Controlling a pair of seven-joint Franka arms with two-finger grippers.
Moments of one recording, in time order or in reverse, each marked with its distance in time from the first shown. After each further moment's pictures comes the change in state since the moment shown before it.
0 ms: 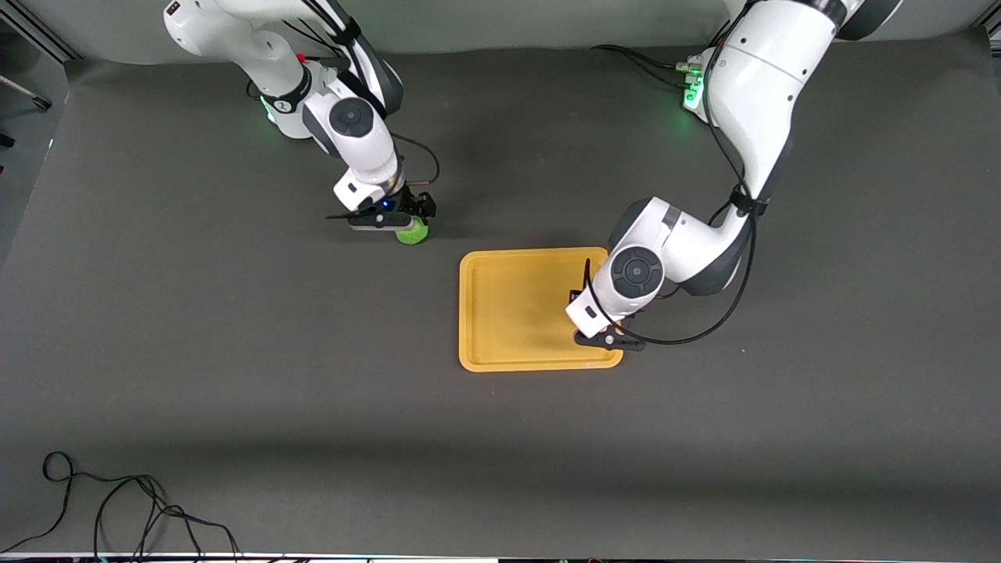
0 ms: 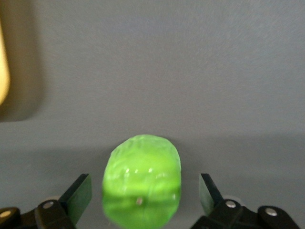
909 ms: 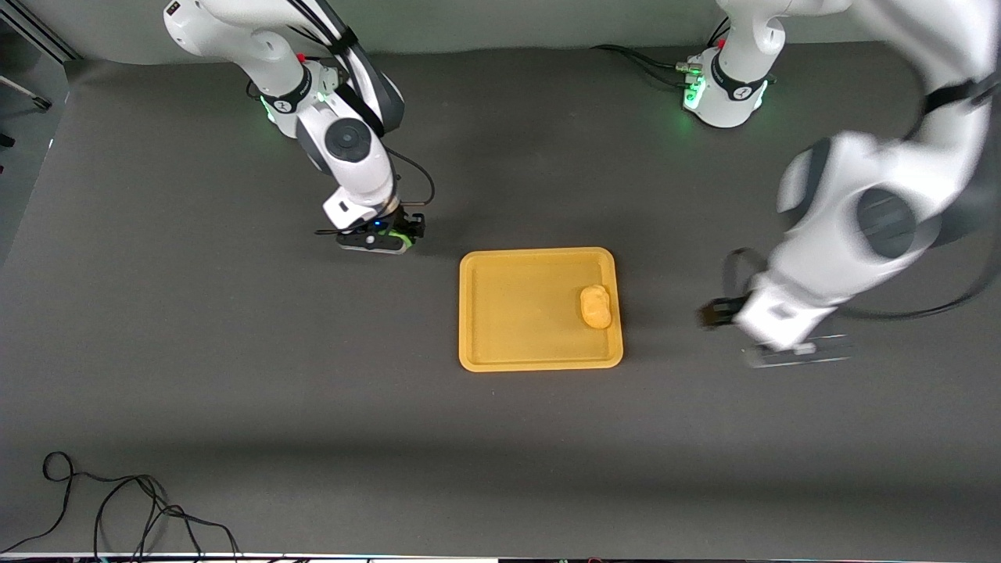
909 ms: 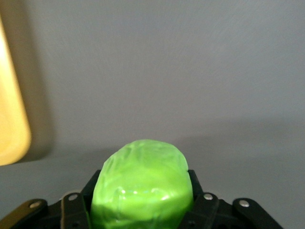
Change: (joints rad) left arm 0.322 -0.395 0.034 0.064 0.009 -0.272 0.166; right arm -0.002 -0.090 -0.094 0.245 -0.015 -0.416 -0.032
